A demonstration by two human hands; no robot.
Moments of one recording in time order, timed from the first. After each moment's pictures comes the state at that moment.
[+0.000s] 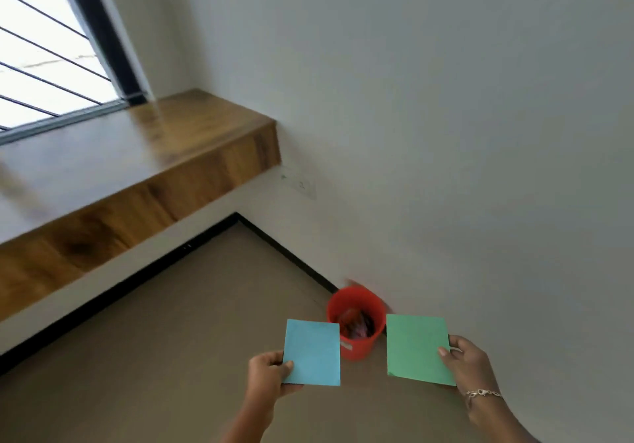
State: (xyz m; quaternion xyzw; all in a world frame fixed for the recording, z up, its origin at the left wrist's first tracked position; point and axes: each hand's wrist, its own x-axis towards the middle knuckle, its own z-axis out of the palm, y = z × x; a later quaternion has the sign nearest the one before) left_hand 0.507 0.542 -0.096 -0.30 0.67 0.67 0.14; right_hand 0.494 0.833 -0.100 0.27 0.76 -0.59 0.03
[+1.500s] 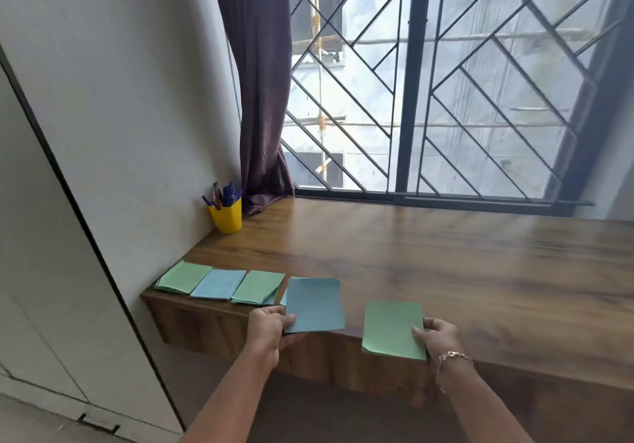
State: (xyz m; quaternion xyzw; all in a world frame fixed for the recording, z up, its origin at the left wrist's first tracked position) left_hand 0.540 -0.084 0.059 -0.54 0.40 0.64 -0.38; right_hand 0.306 0.014 -0.002 -0.13 0.73 -0.58 0.34
